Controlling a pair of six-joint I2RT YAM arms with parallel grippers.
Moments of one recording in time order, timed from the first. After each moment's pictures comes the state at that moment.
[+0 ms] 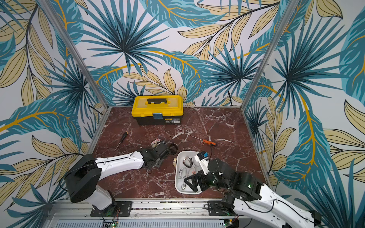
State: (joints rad) left arm -0.86 1.57 0.94 -0.57 -0.47 -0.33; right arm 1.00 0.60 0.81 -0.91 -0.07 0.64
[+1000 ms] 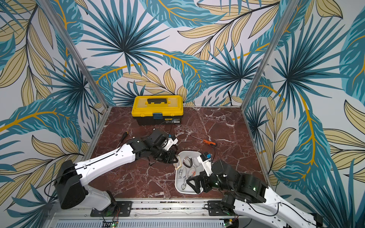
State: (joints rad) left arm -0.86 1.55 1.24 -0.65 0.48 -0.60; right arm 1.00 0.54 0.81 -0.94 -0.07 0.64
